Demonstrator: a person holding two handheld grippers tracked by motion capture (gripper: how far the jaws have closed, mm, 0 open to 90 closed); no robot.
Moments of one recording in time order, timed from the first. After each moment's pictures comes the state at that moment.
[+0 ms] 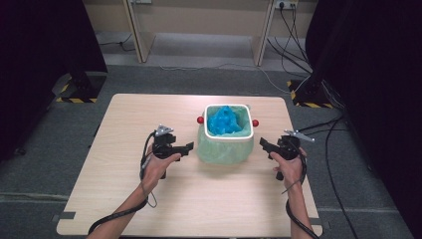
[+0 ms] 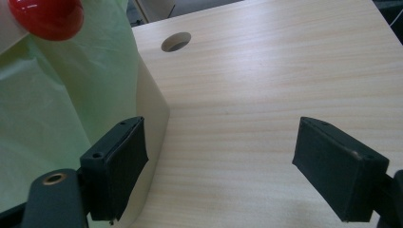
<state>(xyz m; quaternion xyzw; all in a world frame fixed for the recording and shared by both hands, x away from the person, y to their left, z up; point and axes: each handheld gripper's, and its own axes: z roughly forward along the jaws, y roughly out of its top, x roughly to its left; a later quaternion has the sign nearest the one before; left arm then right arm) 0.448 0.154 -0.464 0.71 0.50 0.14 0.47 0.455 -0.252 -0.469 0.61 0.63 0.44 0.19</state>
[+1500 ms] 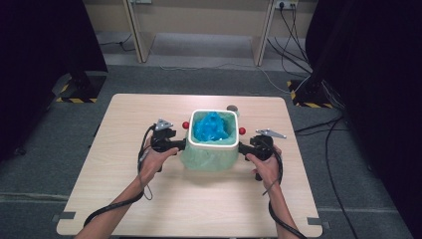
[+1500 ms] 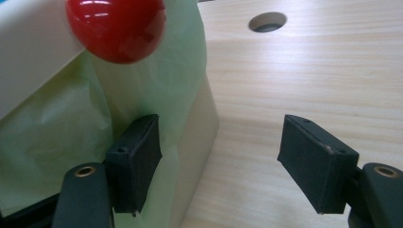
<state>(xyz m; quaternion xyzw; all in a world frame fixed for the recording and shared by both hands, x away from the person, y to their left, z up) 0.455 0.169 -0.455 0.74 0.47 0.17 0.46 0.452 -0.176 -0.468 0.55 0.69 0.45 0.16</state>
